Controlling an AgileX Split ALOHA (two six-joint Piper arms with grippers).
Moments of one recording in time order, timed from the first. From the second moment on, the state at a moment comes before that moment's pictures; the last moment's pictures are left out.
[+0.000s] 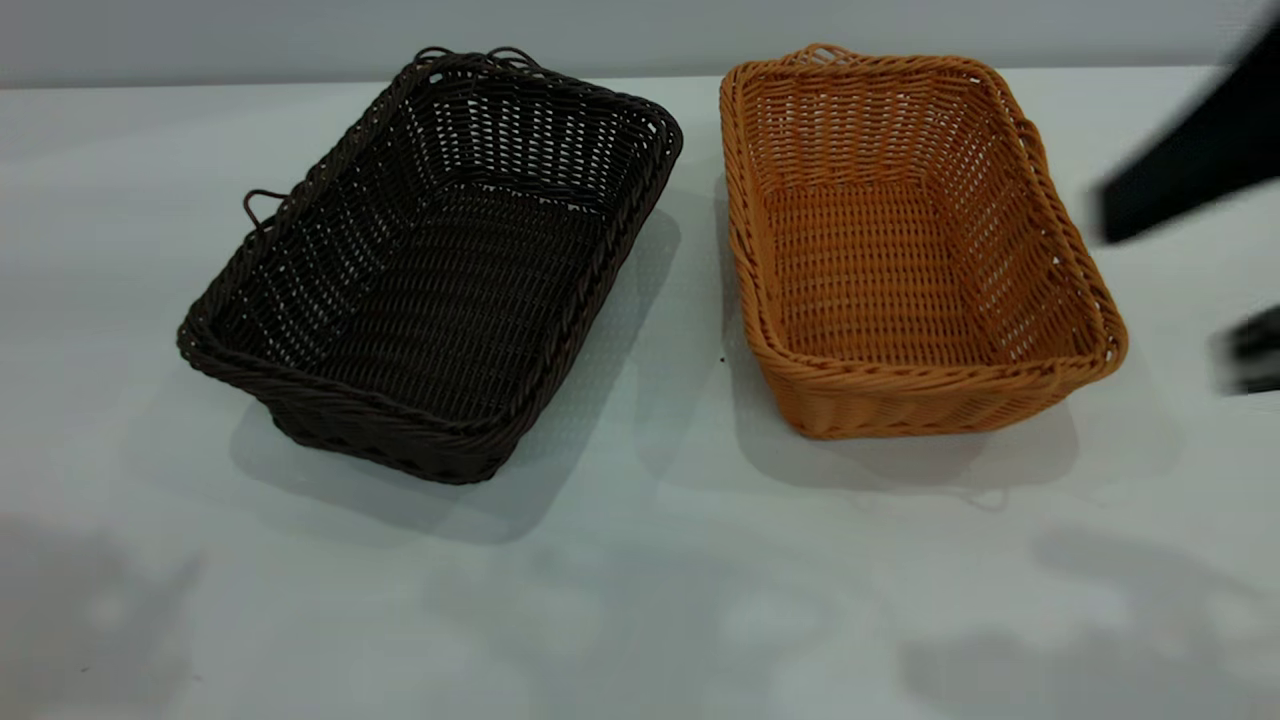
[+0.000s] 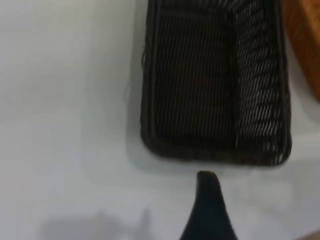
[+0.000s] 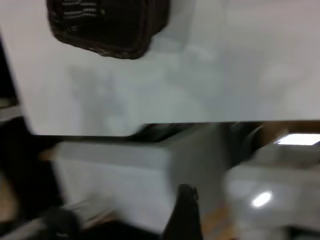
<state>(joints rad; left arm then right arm) 0.08 1.01 -0.64 -0.64 0.57 0.68 0.13 1.30 -0.47 1.11 0.80 -0.39</state>
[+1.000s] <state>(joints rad) 0.08 1.37 -0.73 -0.90 0.54 0.89 0.46 2.04 -0.74 1.82 0.14 -0.04</state>
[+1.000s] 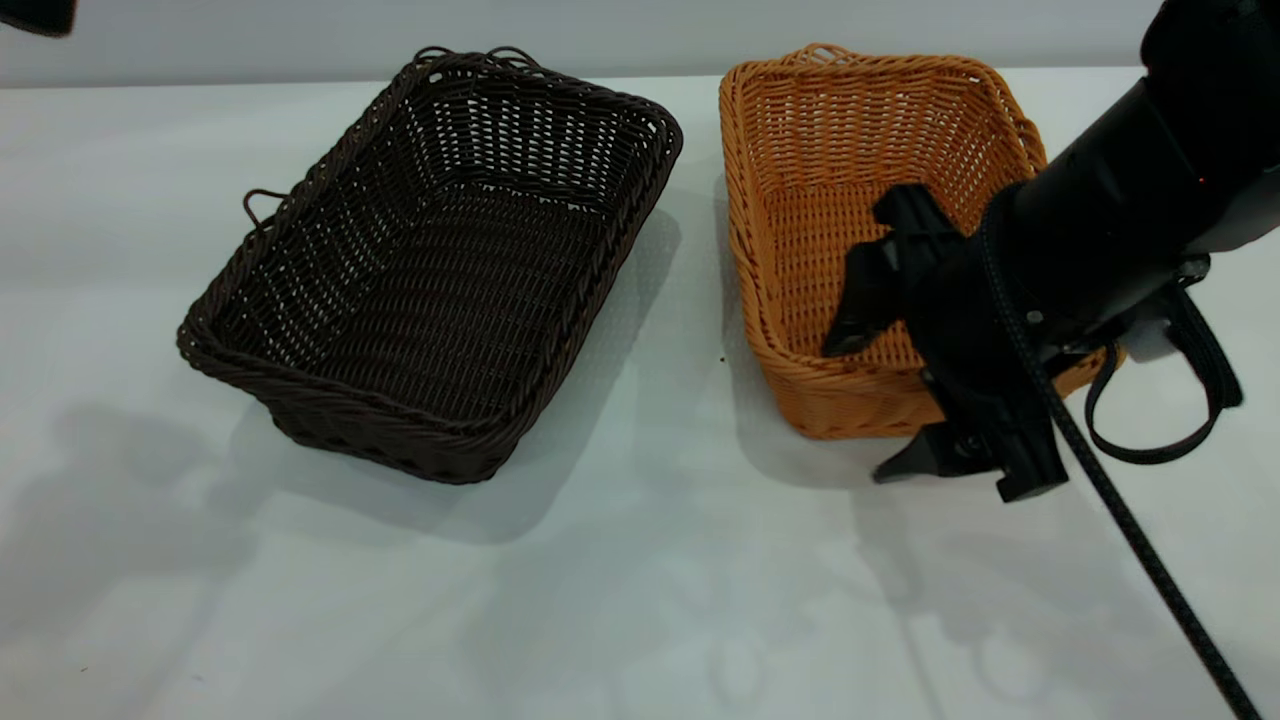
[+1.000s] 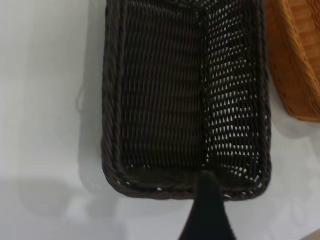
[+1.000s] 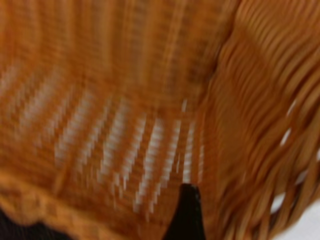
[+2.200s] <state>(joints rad) -0.12 2.18 -1.32 -0.61 0.35 0.69 0.46 2.17 -0.88 1.82 0.05 0.05</state>
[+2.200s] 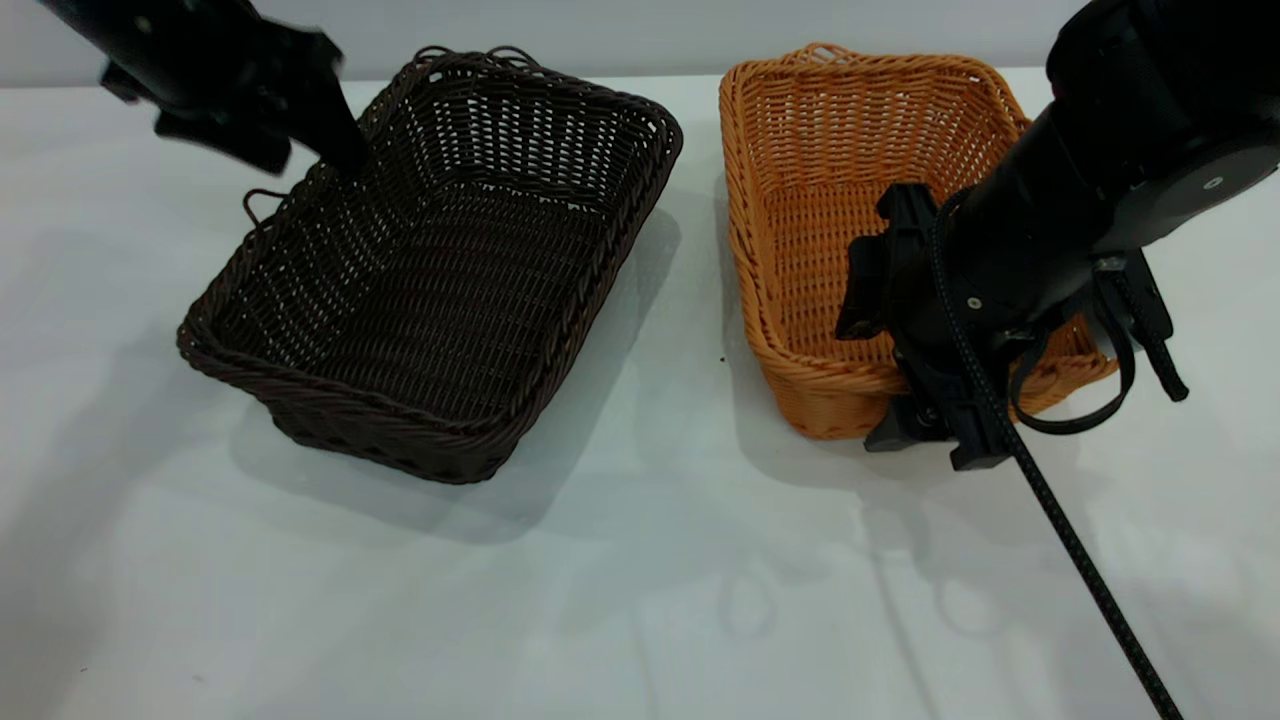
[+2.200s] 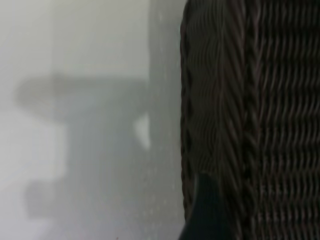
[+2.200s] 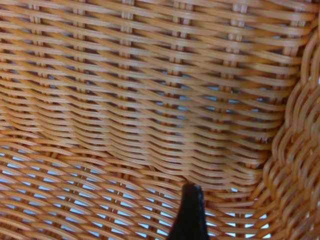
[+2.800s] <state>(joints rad) -0.13 2.33 -1.32 -0.58 0.25 0.65 0.46 2.19 -0.88 1.82 0.06 0.05</state>
